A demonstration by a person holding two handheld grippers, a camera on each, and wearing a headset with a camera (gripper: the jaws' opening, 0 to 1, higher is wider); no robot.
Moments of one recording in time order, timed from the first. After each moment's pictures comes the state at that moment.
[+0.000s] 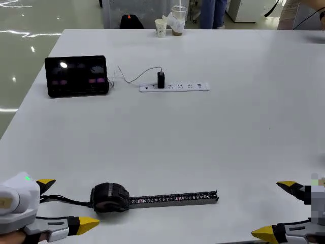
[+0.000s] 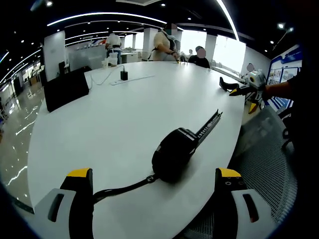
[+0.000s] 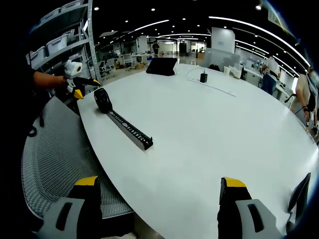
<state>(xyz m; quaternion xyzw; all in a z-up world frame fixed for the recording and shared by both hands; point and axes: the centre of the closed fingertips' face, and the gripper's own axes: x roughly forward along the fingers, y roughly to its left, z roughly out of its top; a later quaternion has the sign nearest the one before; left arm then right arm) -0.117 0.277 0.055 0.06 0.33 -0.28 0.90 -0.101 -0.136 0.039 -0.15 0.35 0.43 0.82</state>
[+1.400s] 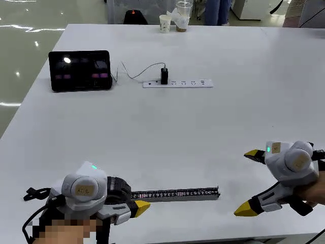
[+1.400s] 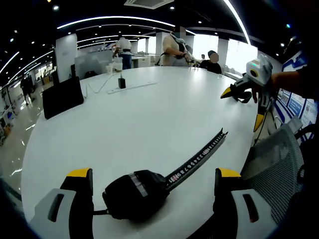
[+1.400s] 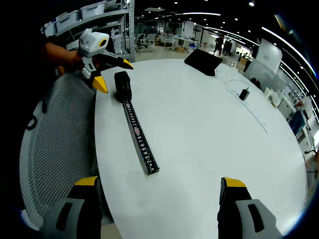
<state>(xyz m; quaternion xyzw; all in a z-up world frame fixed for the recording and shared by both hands) -0.081 0.192 0.057 0.05 0.31 -0.21 0.92 -0.065 -0.067 0.051 -0.30 0.35 0.54 0.70</state>
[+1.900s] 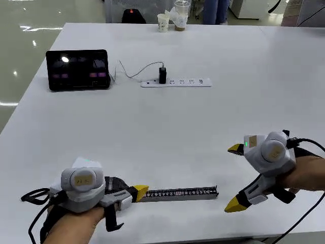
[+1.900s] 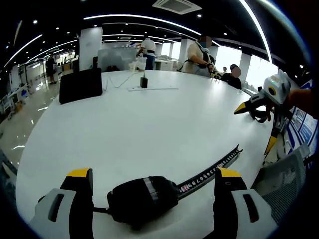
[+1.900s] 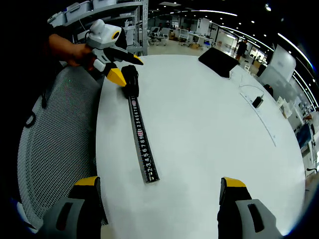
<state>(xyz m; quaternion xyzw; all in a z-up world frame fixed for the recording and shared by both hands) -0.069 0.206 0.049 -0.01 0.31 -0.13 0.94 -0.059 -0.049 0.043 -0.33 0.36 0.57 0.66</state>
